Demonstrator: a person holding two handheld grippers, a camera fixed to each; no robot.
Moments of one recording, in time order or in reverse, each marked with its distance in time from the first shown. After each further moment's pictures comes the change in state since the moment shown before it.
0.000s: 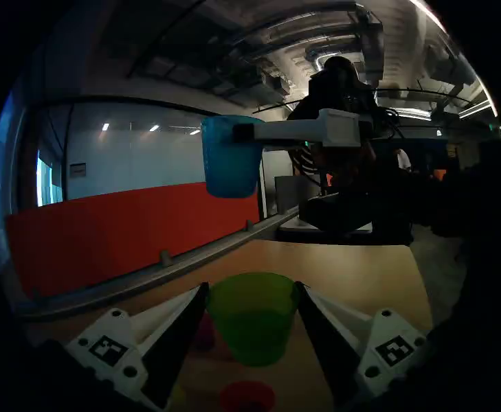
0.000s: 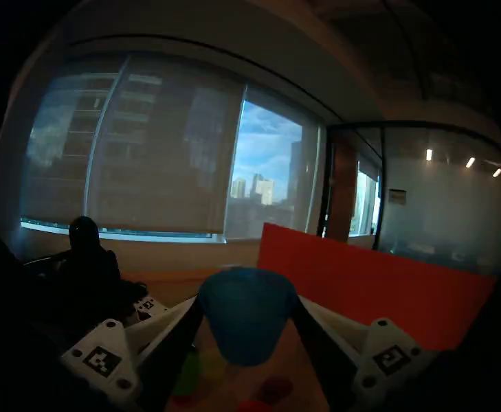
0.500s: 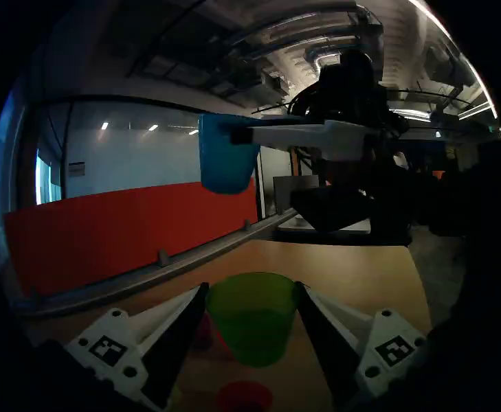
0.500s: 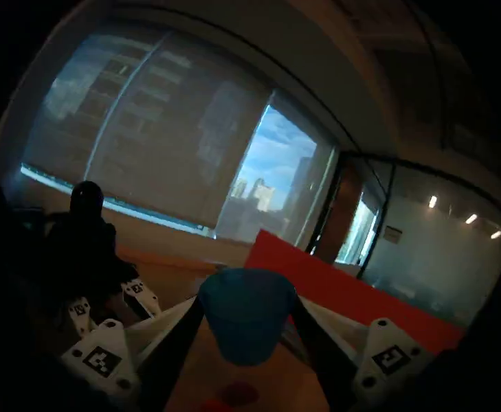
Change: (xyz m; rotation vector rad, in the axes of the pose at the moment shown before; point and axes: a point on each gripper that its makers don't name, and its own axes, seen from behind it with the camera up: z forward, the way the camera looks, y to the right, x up) left arm -0.002 0.002 0.001 -0.008 0.000 -0.004; right arm 0.003 -0.004 0.000 -0.025 0.006 -0.222
